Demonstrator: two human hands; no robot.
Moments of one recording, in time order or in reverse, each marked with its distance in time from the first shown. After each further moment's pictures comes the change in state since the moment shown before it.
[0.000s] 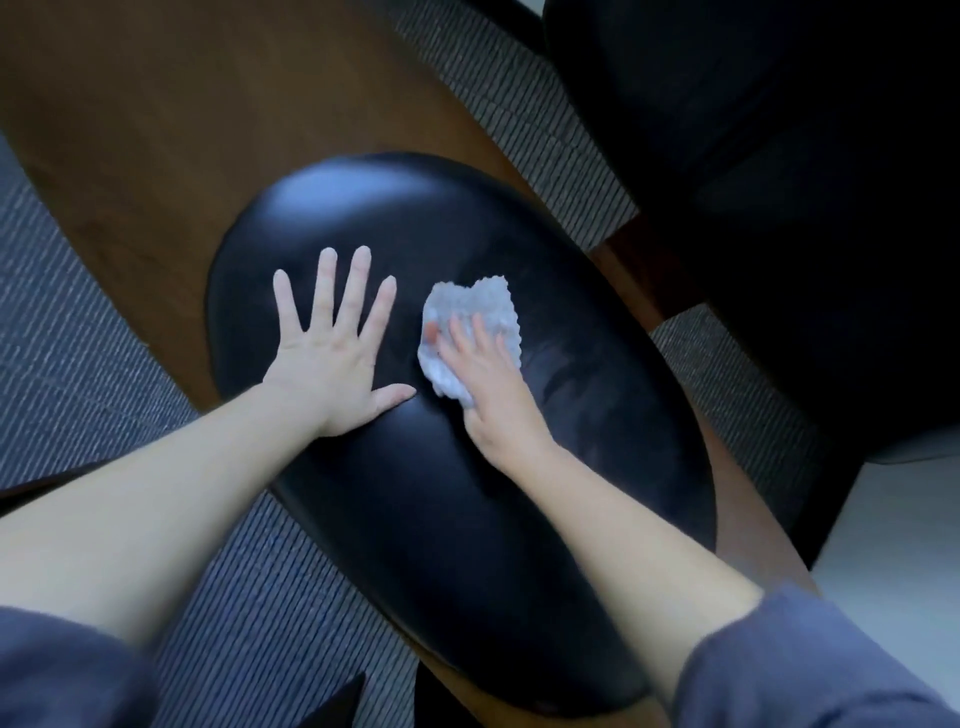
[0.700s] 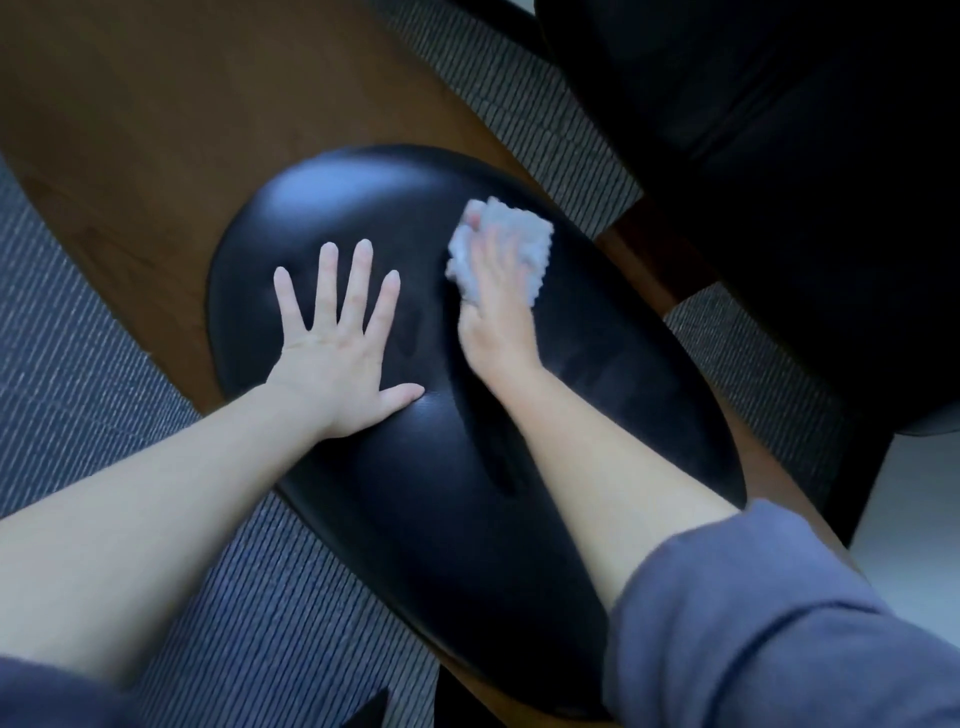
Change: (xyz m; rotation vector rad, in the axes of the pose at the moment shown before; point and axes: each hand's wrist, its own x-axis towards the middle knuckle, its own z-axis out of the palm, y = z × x) left_hand 0.000 -0.001 -0.002 -0.001 -0.033 0.016; right_hand 0.077 0.006 -0.001 0.134 0.288 0.247
